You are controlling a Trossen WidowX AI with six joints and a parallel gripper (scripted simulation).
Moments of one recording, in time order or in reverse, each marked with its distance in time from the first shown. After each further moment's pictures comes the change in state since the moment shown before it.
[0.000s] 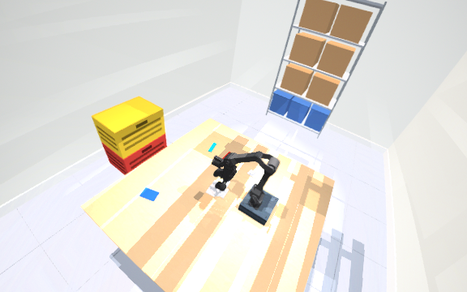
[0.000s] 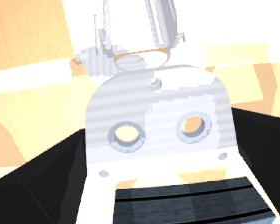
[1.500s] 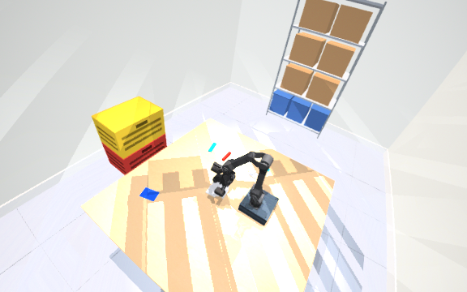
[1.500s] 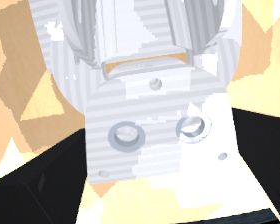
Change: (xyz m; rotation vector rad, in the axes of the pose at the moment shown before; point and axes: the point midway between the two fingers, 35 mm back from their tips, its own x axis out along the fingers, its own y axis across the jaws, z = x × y) arm 0.057 0.000 0.000 0.001 -0.001 0.000
